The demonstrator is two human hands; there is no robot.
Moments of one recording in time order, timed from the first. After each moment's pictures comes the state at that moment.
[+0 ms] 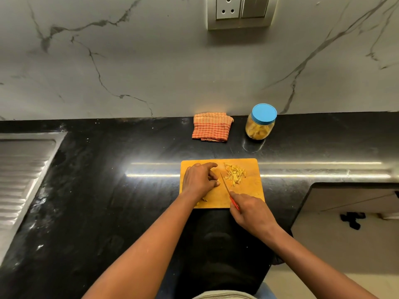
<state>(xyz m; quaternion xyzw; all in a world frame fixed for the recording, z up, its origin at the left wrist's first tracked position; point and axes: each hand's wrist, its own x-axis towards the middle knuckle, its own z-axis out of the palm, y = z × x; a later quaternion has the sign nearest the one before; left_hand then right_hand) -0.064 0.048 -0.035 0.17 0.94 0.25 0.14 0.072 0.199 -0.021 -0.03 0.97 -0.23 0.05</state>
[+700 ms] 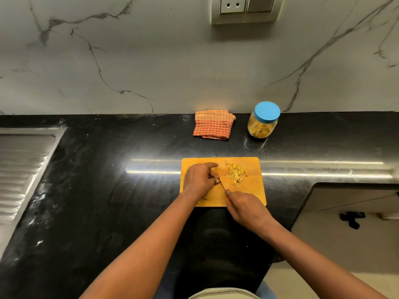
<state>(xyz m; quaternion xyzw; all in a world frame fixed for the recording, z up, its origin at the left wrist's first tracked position) -0.061 0.048 -0.033 0.15 0.94 0.28 0.15 0.054 0.194 -0.022 -0.08 0.97 -0.17 0.12</state>
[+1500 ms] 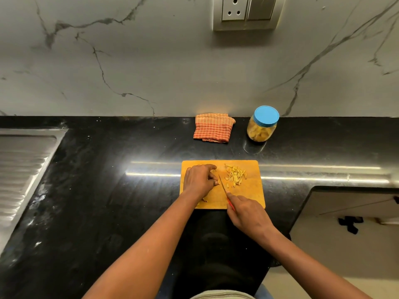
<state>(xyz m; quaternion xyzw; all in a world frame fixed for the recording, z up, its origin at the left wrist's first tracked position) -0.065 0.049 -0.034 0.14 0.94 0.25 0.16 0.068 0.191 -0.023 -0.05 0.98 -0.20 0.08</state>
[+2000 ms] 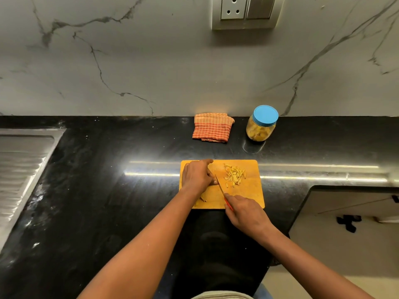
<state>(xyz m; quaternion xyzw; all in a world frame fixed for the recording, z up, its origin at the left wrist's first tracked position) -0.075 0.050 -0.027 0.12 0.95 0.24 0.16 0.064 0.191 -0.023 -0.06 0.97 -0.21 0.09</state>
